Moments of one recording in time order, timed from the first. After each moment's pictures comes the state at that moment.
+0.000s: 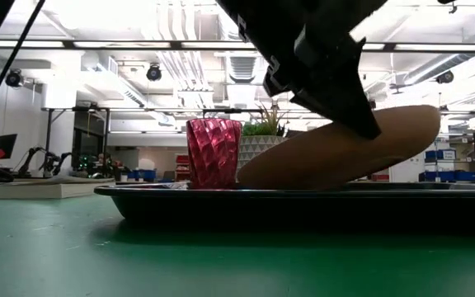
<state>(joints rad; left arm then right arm) -0.33 2.19 1.74 -0.37 -0.32 -0.17 0.01 0.05 0.16 0.53 -0.55 0.18</state>
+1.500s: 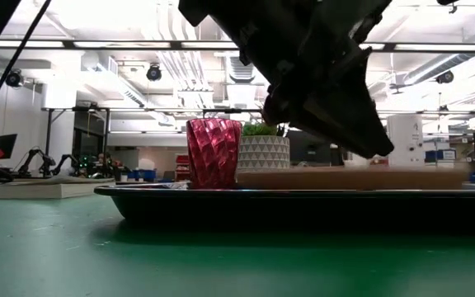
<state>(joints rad) -0.29 2.19 1.68 -0.29 -0.14 -0.31 0.01 0.05 0.16 0.53 -0.55 0.21</state>
